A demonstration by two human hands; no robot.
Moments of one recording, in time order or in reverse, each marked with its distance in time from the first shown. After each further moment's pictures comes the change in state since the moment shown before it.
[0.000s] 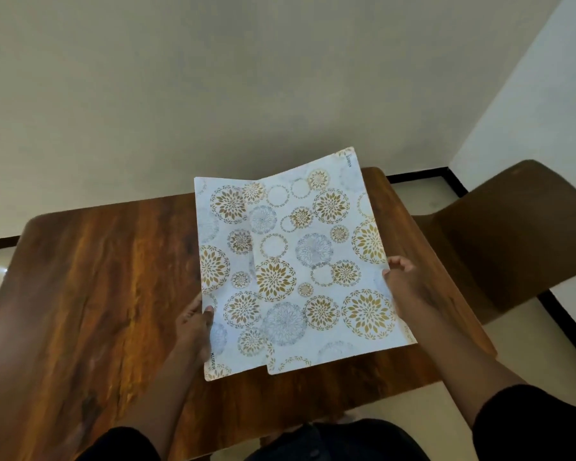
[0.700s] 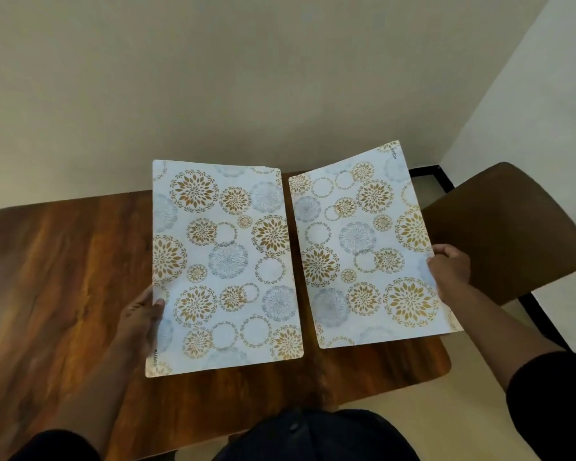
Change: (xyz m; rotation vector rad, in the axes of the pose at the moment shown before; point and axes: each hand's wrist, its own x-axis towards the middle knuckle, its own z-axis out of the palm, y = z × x) left_hand -0.035 0.019 0.038 -0.011 0.007 0.008; right_hand 0.140 -0.007 -0.156 -0.049 0.169 0.006
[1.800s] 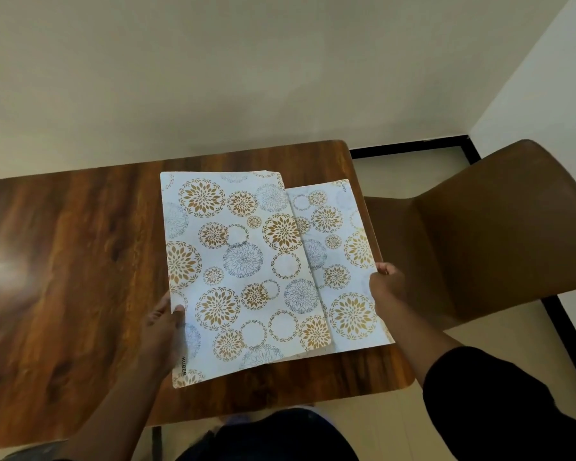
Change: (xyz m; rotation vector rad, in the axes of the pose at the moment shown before) left_hand -0.046 -0.103 0.140 0.076 0.144 -0.019; right_hand 0.055 0.074 0.049 -0.079 -0.259 0.155
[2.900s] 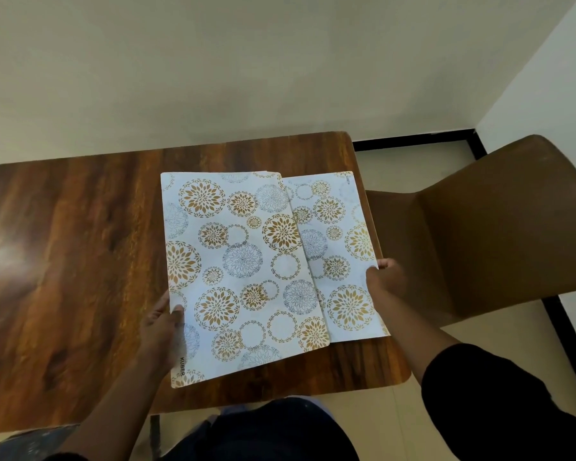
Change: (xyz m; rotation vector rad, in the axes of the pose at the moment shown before) left_hand -0.003 -0.015 -0.003 -0.041 0.077 -0.067; right_hand 0.011 0.003 0.005 -0.208 0.053 -0.084
